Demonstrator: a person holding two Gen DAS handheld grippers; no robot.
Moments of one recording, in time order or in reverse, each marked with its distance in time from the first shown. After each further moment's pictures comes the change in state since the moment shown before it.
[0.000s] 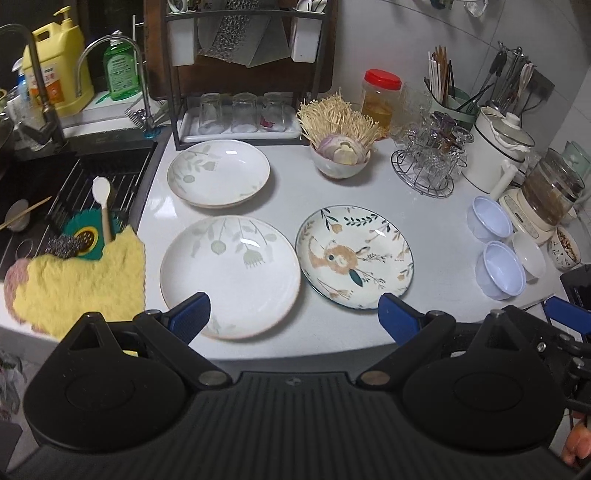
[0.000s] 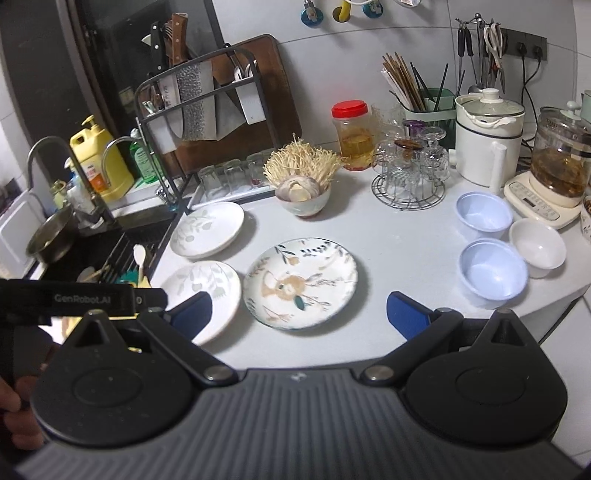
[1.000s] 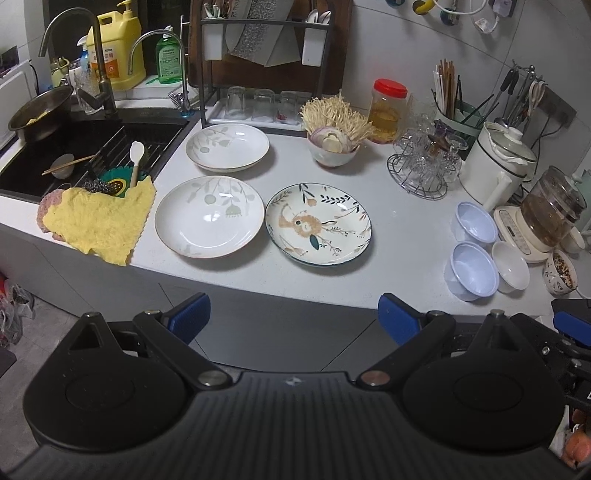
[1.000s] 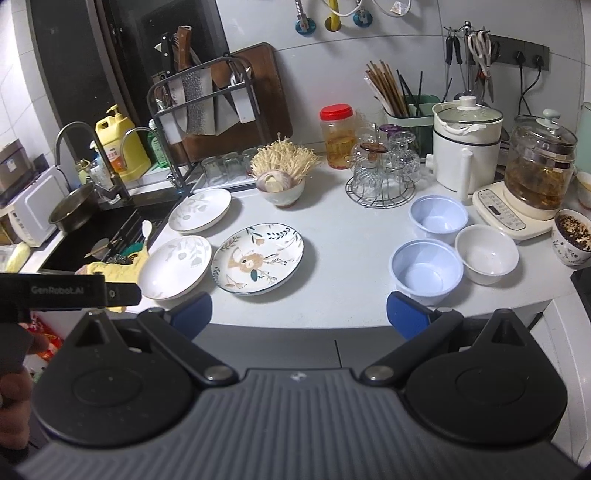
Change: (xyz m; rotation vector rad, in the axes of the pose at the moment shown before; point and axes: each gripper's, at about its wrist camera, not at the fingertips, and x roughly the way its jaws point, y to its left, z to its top) left arm -0.073 -0.139 -0.080 -0.182 -0.047 0.150; right arm -0.071 -0.122 -0.007 -0.108 0.026 0.095
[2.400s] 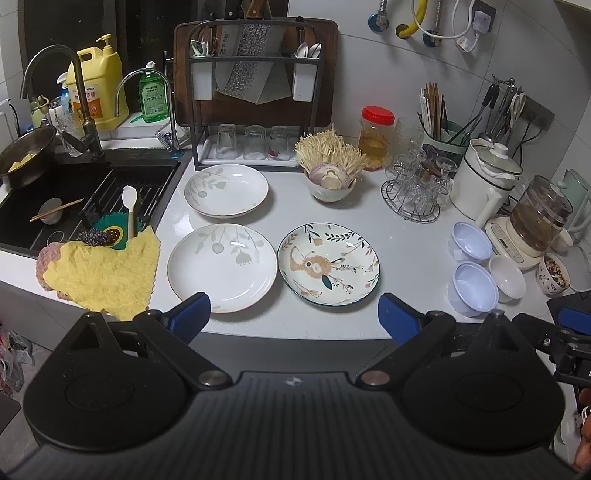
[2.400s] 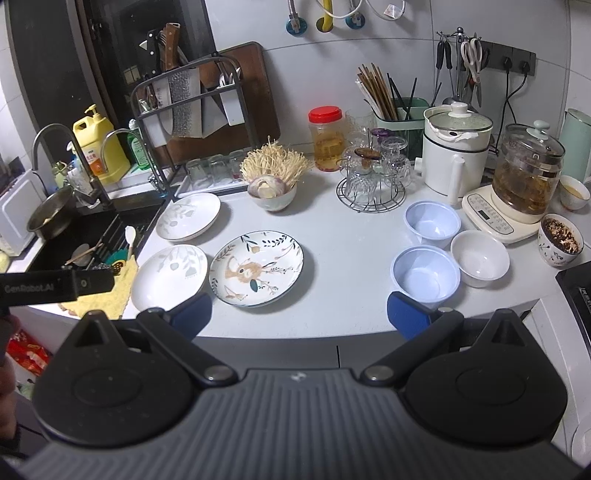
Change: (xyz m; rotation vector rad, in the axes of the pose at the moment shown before) left arm -0.016 0.046 0.046 0.094 -0.068 -0.059; right arm 0.002 0.045 0.025 0.017 0.024 -0.105
